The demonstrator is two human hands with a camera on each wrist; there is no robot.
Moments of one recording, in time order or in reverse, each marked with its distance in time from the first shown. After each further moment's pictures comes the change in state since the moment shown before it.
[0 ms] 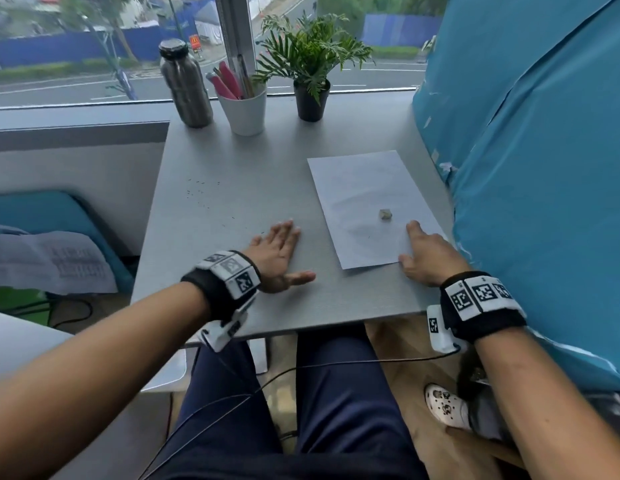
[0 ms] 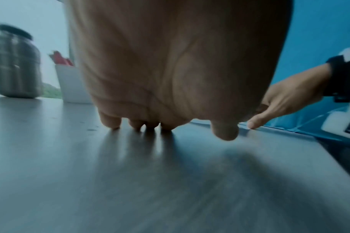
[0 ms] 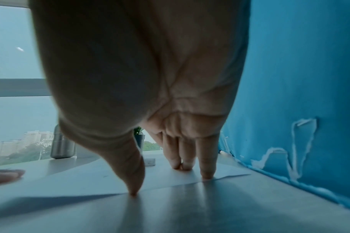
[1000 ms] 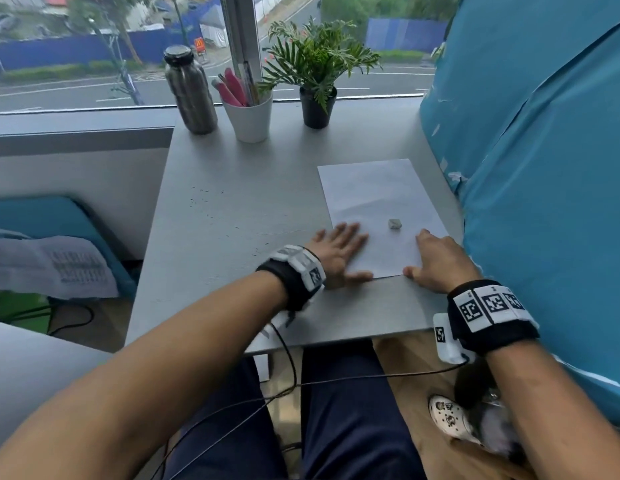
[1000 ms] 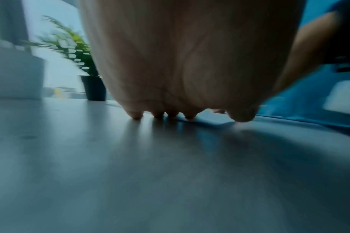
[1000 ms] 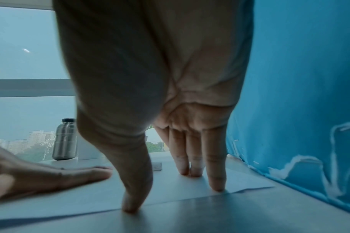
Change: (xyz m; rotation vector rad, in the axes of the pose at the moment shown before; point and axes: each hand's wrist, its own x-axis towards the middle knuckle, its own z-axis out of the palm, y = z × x) left_hand 0.062 0.059 -0.014 0.020 0.093 0.262; right_hand 0.014 -0.006 -0.006 -0.083 0.058 0.064
